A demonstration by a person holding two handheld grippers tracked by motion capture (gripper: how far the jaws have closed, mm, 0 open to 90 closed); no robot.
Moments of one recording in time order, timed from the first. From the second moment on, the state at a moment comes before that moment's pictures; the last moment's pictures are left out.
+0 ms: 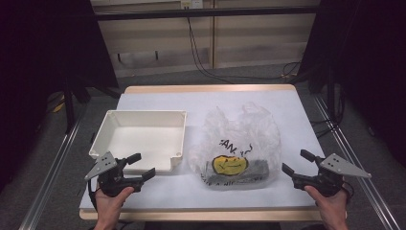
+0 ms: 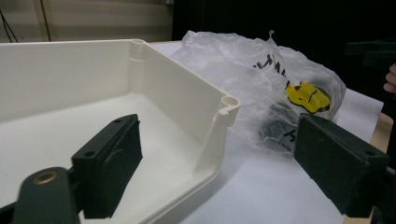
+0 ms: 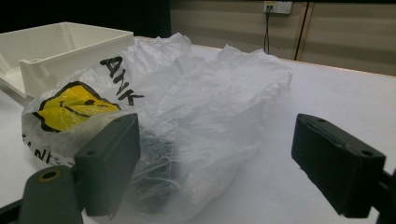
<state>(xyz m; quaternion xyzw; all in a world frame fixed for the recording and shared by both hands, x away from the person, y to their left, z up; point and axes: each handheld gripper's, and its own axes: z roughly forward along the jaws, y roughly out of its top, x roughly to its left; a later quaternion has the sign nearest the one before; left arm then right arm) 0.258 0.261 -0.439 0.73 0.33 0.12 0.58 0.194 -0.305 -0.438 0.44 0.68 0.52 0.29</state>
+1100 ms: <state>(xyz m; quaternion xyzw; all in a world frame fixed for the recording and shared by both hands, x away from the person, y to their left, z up) 0.303 0.217 -0.429 0.79 0.32 0.07 0.52 0.245 -0.291 -0.419 0.42 0.74 0.49 0.20</state>
